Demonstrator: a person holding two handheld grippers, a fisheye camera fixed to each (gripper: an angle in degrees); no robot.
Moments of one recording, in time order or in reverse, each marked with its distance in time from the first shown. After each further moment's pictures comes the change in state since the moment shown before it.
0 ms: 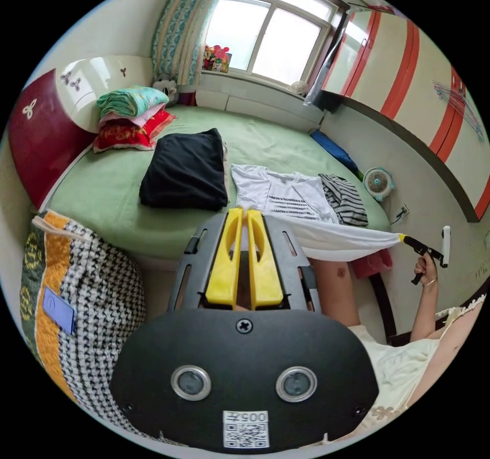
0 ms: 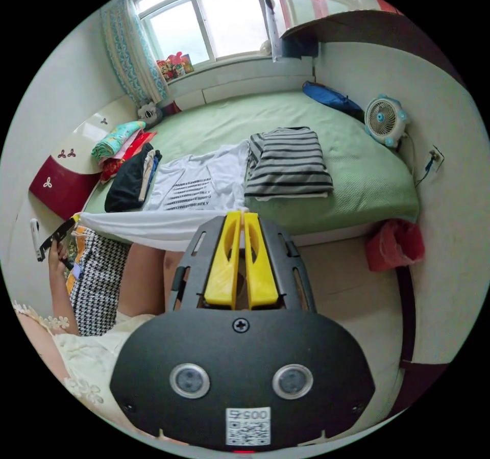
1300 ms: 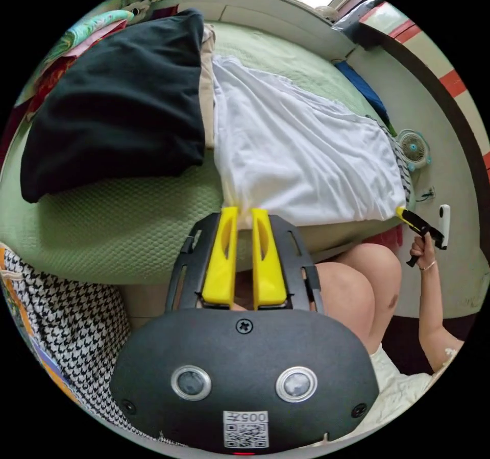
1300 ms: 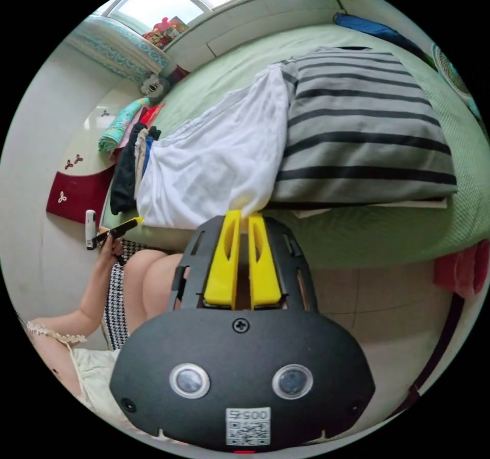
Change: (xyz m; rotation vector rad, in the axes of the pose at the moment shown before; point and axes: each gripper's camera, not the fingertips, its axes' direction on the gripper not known) left arm 0.072 -0.109 0.399 -0.439 0.042 -0.040; right arm 0.059 -0.115 0.315 -0.288 -0.306 0.058
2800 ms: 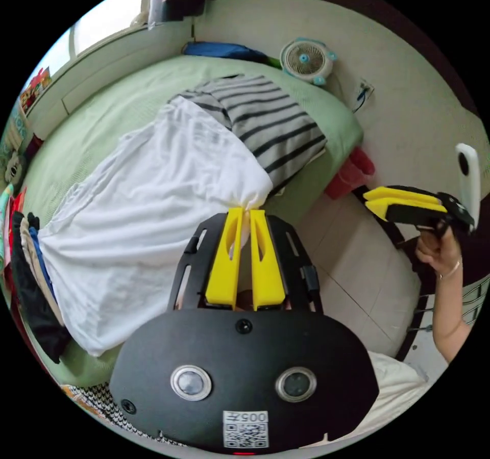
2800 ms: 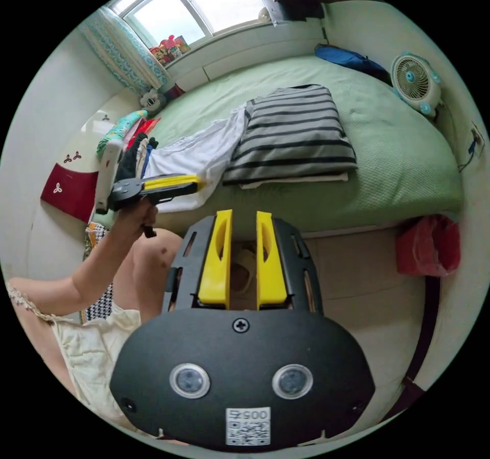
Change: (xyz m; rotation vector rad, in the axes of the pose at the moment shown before) left arm 0.486 -0.073 0.097 0.062 0.076 0.598; right arm 0.085 0.047 -0.088 0.124 0.115 -0.030
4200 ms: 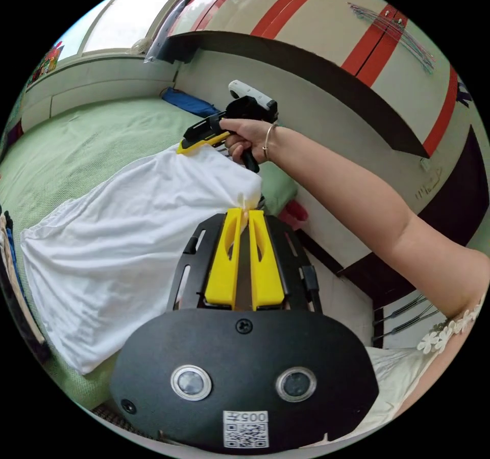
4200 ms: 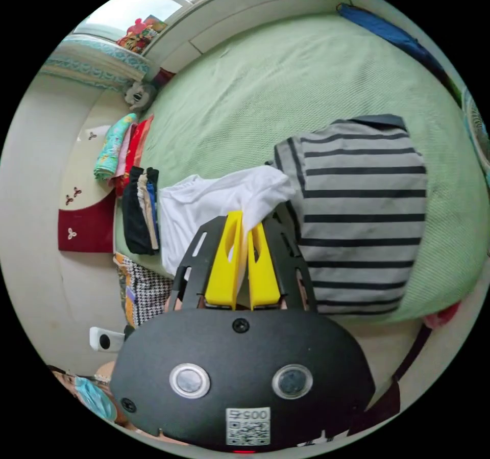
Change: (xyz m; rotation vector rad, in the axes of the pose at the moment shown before) left arm -0.077 0.055 -0.101 0.283 0.367 0.003; right arm -0.076 -0.379 0.106 -0.280 -0.098 0.106
